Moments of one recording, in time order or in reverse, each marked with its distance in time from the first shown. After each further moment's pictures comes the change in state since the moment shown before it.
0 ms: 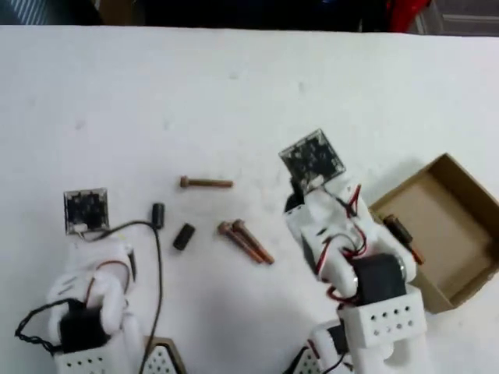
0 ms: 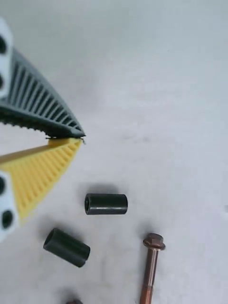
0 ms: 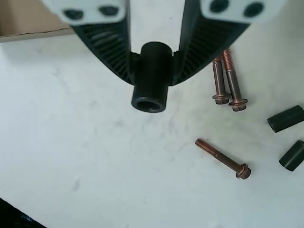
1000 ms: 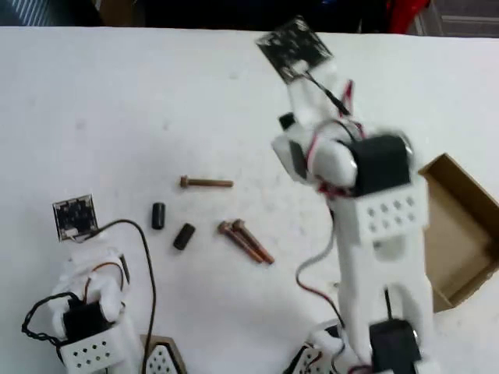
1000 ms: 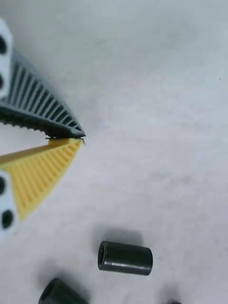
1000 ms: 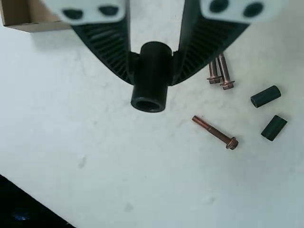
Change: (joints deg) left arm -9.7 0.1 11.1 -3.4 0.1; right arm -0.9 43.3 -66.0 30.6 0.0
